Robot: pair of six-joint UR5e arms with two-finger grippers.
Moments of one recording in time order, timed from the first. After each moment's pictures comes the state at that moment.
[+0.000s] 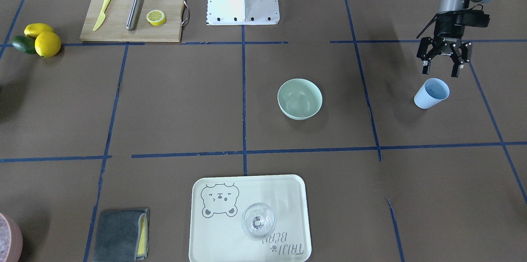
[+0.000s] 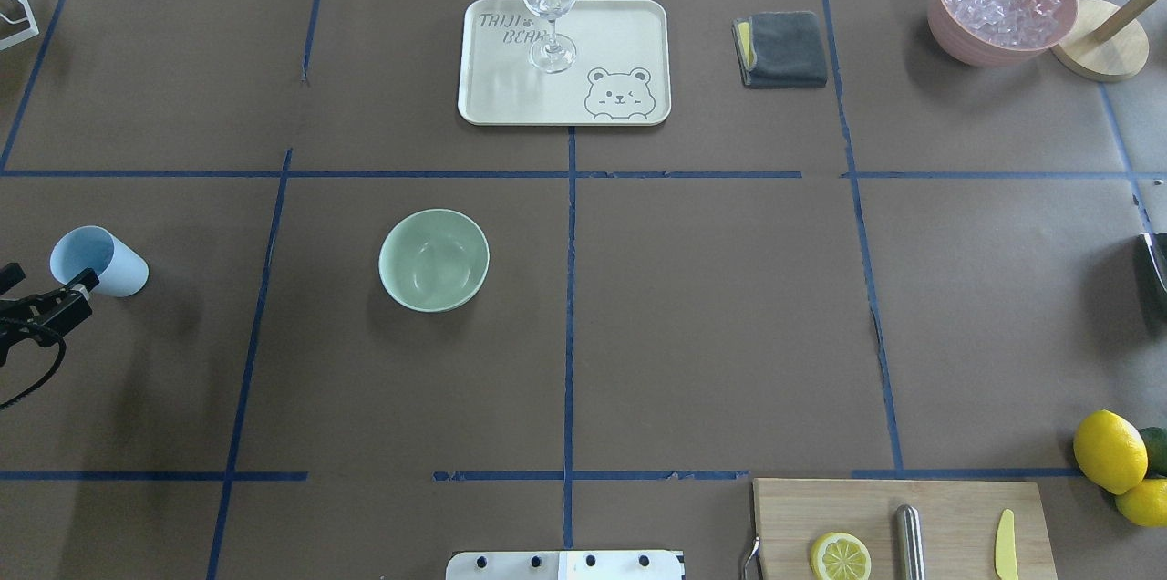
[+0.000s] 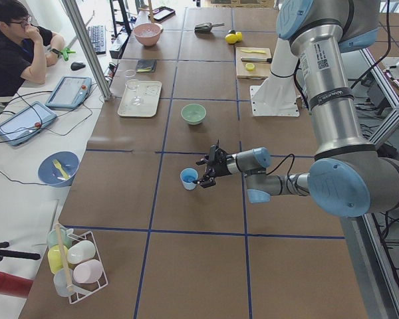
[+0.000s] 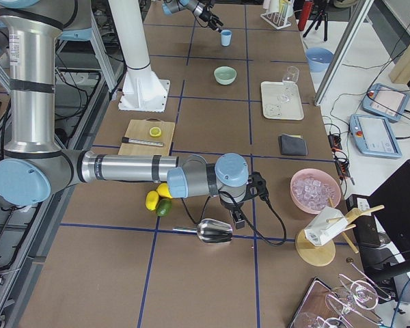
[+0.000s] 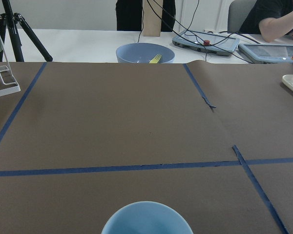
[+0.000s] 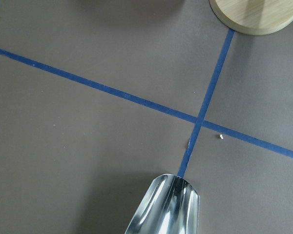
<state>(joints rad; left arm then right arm) -0.33 -1.16 -1.69 -3.00 -0.85 -1.17 1.56 -1.65 1.67 -1.42 2.43 -0.20</state>
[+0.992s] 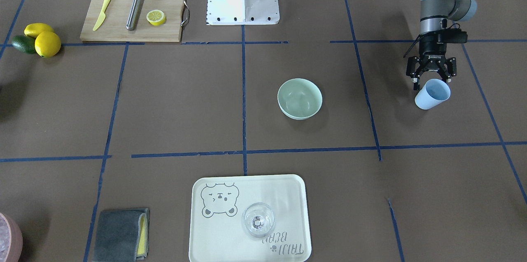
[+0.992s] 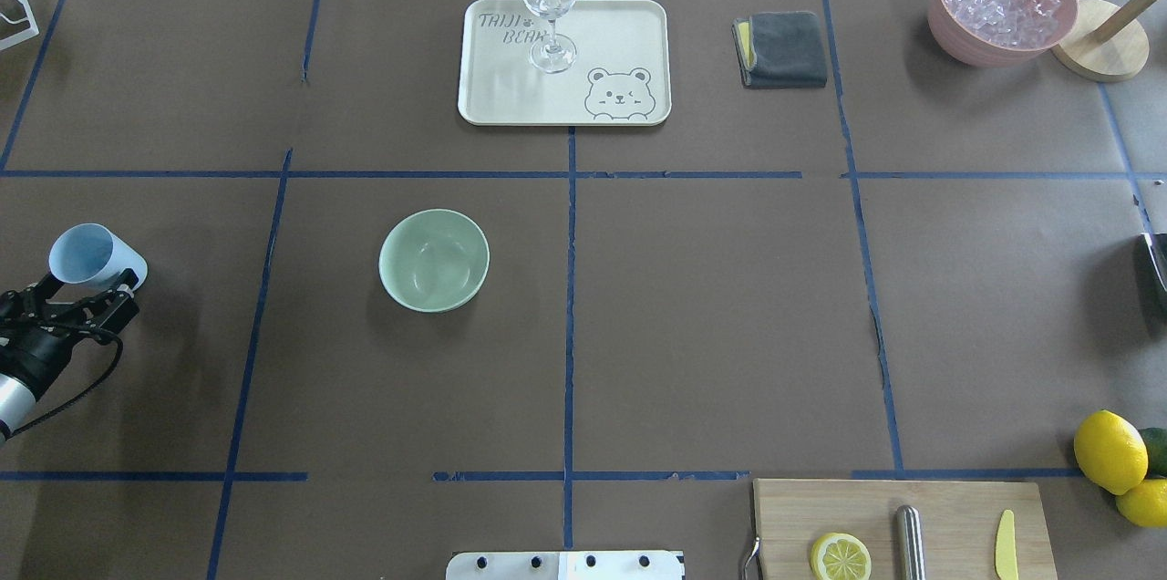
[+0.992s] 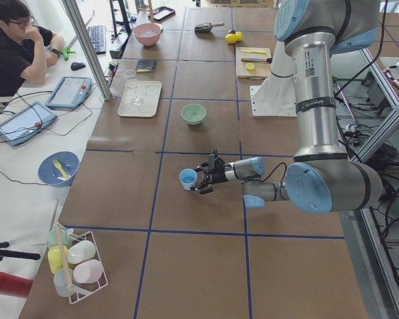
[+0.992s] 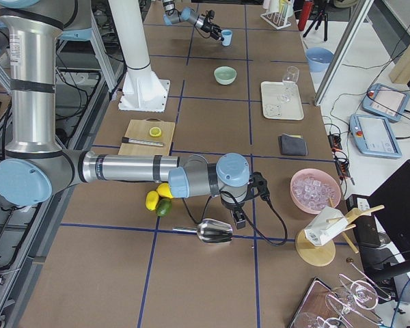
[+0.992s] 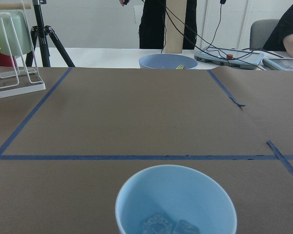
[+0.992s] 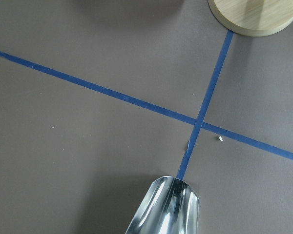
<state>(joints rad) -0.28 -1.33 -1.49 -3.00 -0.71 -1.23 1.56 -1.64 1.66 -1.42 2.43 -0.20</state>
